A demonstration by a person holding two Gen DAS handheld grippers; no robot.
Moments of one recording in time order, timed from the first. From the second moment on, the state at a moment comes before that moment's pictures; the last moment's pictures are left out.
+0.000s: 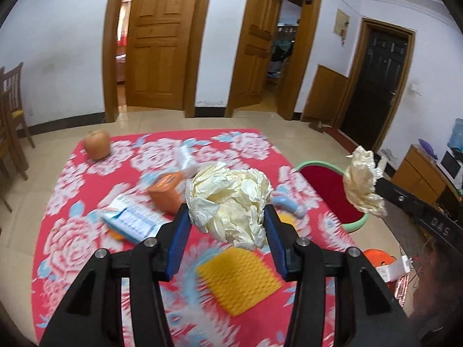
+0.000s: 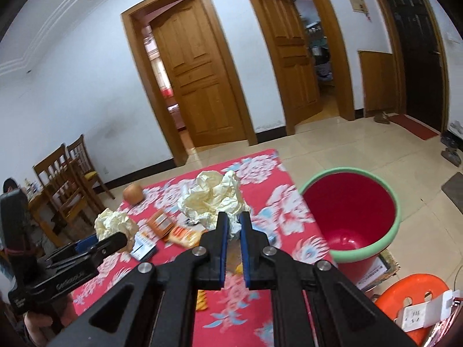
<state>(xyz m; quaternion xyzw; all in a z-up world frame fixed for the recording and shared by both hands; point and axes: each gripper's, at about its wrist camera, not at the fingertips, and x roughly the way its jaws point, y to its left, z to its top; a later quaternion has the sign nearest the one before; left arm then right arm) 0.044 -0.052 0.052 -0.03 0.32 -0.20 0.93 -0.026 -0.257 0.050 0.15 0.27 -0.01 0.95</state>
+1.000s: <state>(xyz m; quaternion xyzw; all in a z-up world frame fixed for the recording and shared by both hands) 0.136 -0.259 0.011 0.06 0.38 -0.29 0.88 0.018 -0.403 -0.030 0.25 0.31 -0.15 0.90</state>
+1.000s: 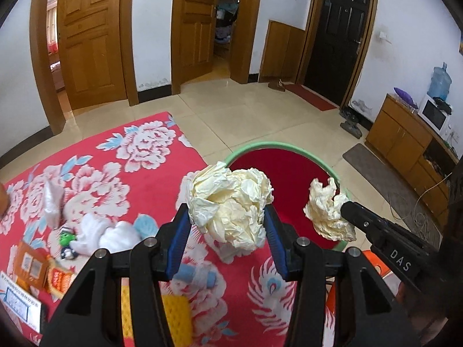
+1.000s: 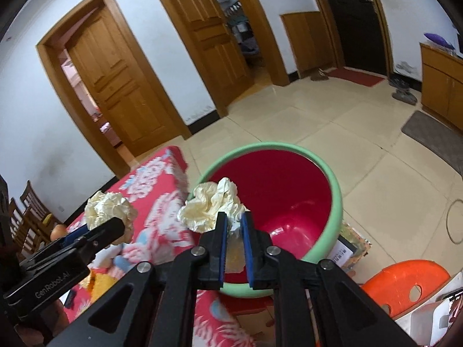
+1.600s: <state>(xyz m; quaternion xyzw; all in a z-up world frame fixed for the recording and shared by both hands) 0.158 -0.306 -0.015 0.08 0.40 -0.32 0.86 -0.002 -0.431 -0.034 0.28 0.30 -0.21 0.89</state>
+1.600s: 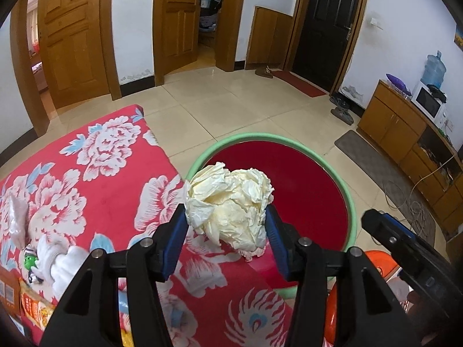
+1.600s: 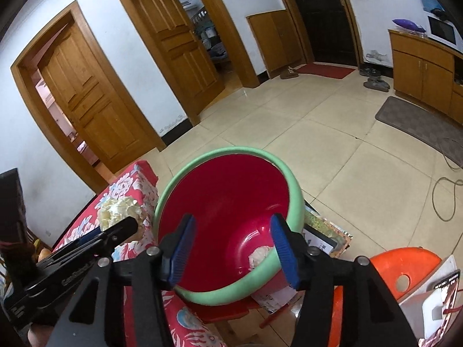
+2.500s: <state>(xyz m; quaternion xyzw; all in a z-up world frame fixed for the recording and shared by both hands) 0.124 -0.234 0.039 0.04 0.37 -0.27 0.89 -0.030 -0.399 -0.008 0.29 0.27 -0.17 0.90</state>
